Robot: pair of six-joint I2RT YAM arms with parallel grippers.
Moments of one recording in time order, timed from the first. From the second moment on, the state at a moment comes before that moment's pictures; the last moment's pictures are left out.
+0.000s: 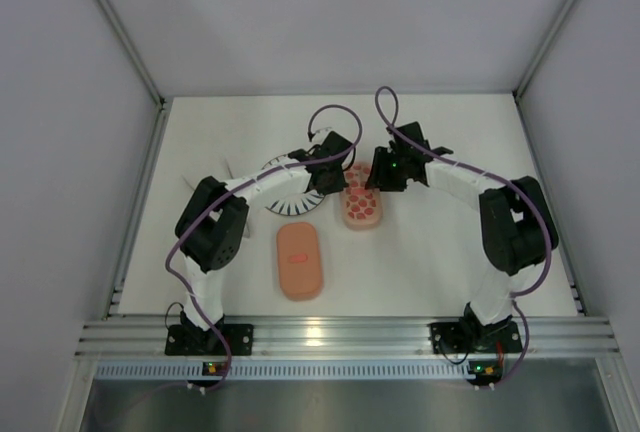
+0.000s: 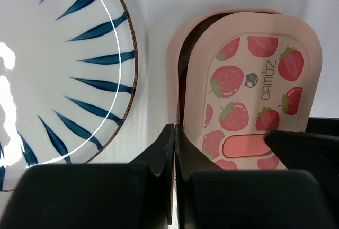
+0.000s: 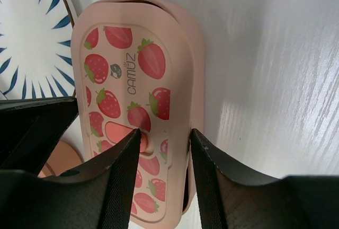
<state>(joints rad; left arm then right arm) -0.71 1.97 1.48 -0.47 -0.24 -0.81 0.40 1.78 1.18 -0.33 -0.21 0.49</state>
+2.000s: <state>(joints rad) -0.66 1.84 1.42 -0.49 -0.27 -0.79 0.14 1.49 1.17 -0.30 -0.37 0.70</state>
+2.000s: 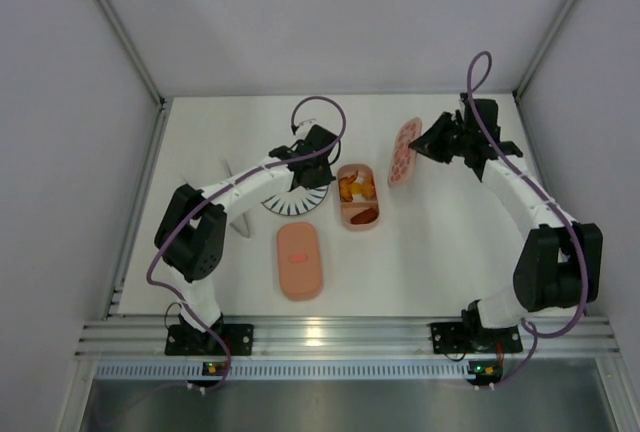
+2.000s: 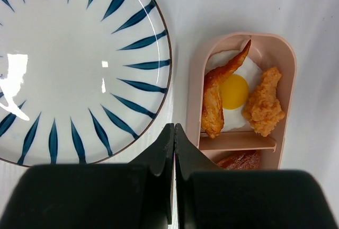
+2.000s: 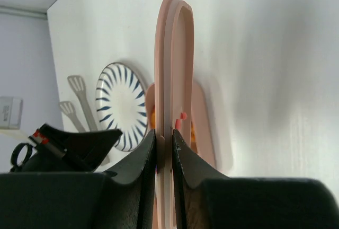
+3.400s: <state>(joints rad) -0.65 1.69 1.33 -0.49 -0.20 -0.72 0.02 1.48 0.97 -0.45 -0.04 0.61</state>
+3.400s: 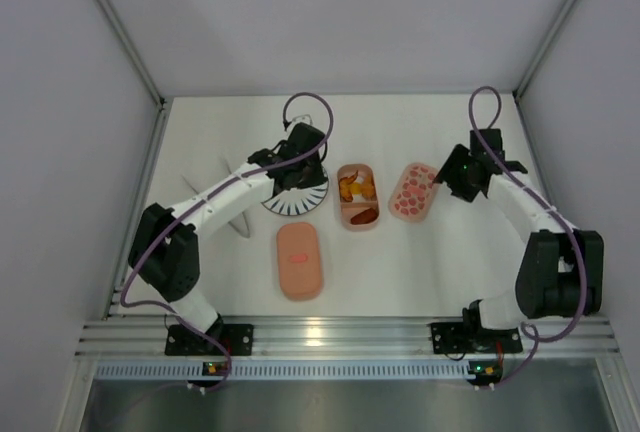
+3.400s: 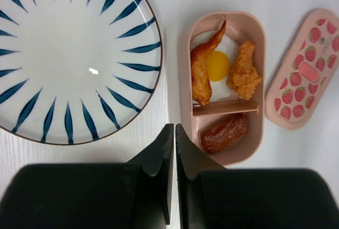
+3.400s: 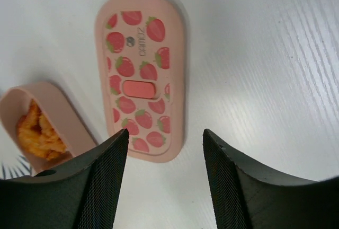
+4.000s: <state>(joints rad) -0.57 1.75 1.55 -0.66 -0.13 -0.67 0.10 1.41 1.29 -0.65 0.00 0.57</state>
